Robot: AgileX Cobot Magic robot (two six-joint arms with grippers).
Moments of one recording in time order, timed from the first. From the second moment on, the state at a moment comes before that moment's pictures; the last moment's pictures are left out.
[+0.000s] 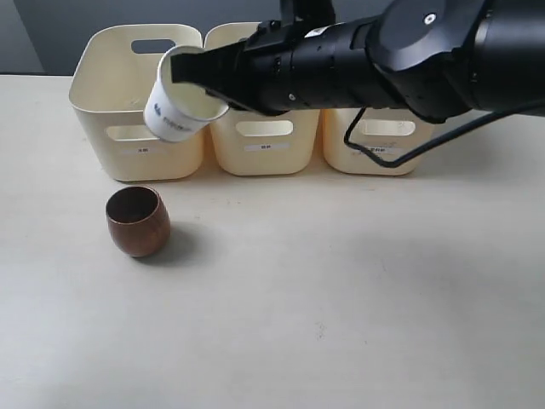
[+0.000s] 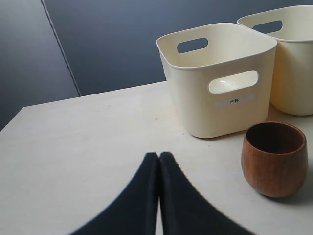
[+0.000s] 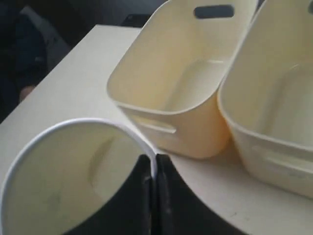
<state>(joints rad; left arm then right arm) -0.04 0.00 0.00 0.04 0.23 0.12 0.72 1.62 -1.14 0.95 0.13 -0.53</state>
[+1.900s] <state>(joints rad) -0.04 0.00 0.00 0.04 0.23 0.12 0.49 1.98 -1.43 0.93 0.04 -0.53</state>
